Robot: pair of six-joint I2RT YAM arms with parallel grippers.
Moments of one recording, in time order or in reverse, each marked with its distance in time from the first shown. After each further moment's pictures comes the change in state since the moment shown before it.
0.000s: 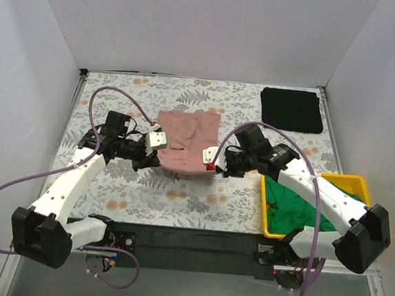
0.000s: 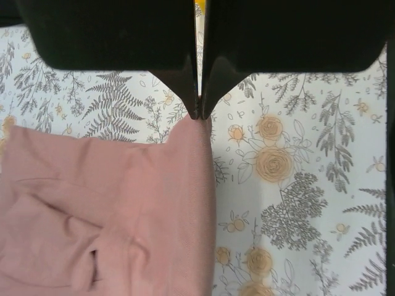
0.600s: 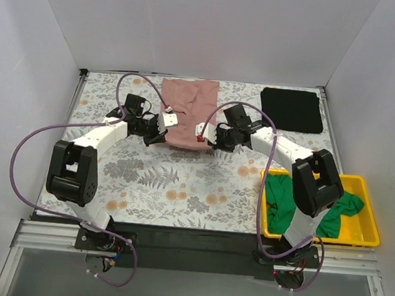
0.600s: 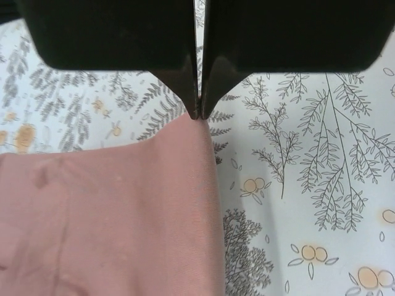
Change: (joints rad) left arm 0.041 0.483 0.132 0.323 -0.119 0.087; right arm -0.138 0.497 0.206 0.215 0.045 -0.080
